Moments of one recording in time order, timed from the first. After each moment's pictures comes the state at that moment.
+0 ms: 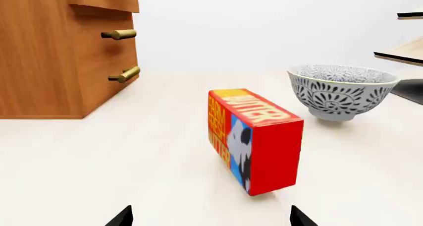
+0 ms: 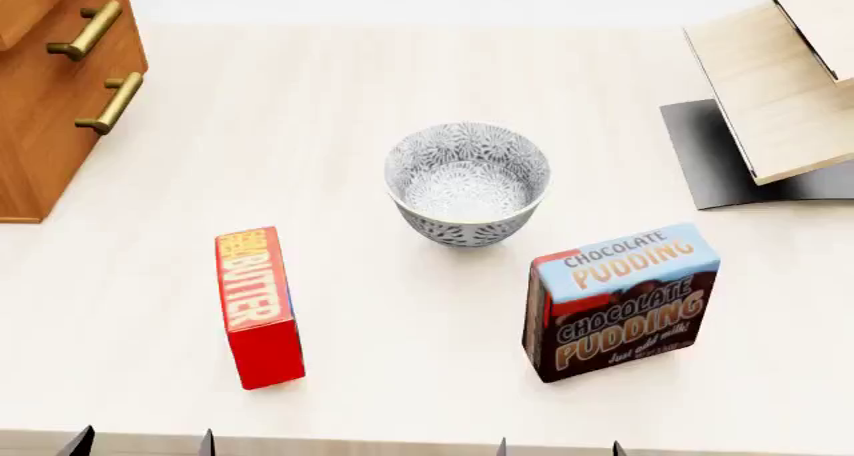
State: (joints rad) left arm 0.00 0.00 0.00 0.00 0.00 0.00 0.00; right arm 0.00 0.00 0.00 0.00 0.00 0.00 0.00
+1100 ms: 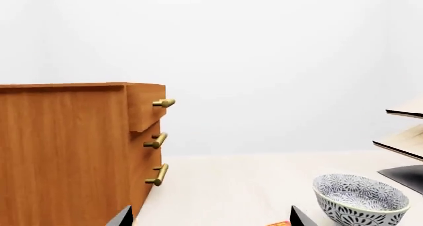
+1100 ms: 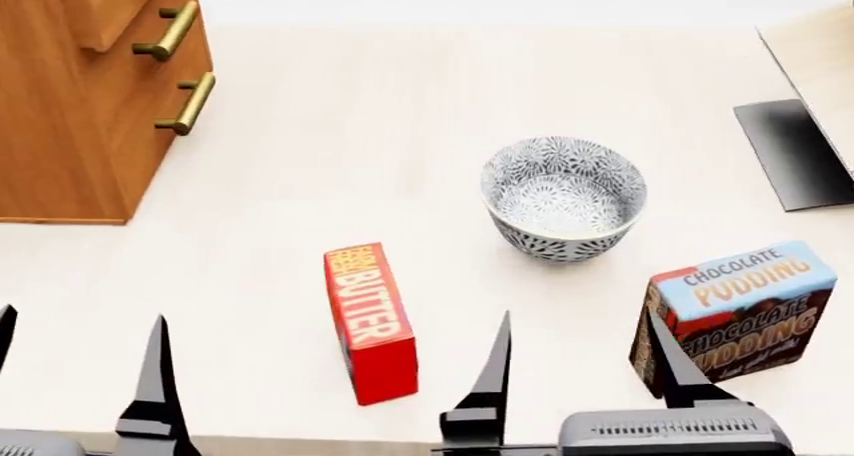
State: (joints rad) left arm -0.02 -0.11 0.09 0.62 -0.08 -0.37 -0.10; right arm 0.08 0.12 -0.11 -0.61 -0.01 0.47 0.10
